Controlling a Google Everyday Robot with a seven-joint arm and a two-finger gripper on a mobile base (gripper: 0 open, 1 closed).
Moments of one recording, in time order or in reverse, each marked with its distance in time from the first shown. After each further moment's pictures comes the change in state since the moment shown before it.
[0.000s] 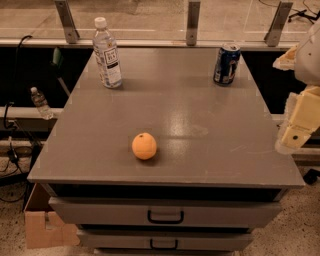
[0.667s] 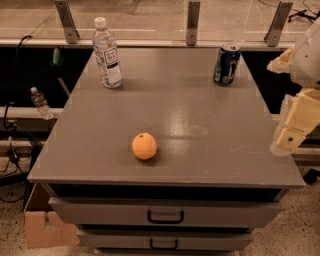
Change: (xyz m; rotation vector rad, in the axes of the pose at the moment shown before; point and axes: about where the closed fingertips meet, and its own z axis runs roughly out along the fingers) arm -0.009 0.005 0.004 -0.022 -0.040 -0.012
